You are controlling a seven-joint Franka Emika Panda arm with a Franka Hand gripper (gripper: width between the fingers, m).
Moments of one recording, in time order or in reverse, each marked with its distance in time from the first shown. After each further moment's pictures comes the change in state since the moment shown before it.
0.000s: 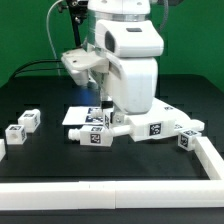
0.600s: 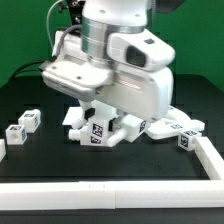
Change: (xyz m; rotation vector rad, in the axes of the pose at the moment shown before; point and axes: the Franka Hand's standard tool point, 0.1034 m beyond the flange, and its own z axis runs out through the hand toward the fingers) arm -0.017 0.017 0.004 0.064 -0.046 -0.685
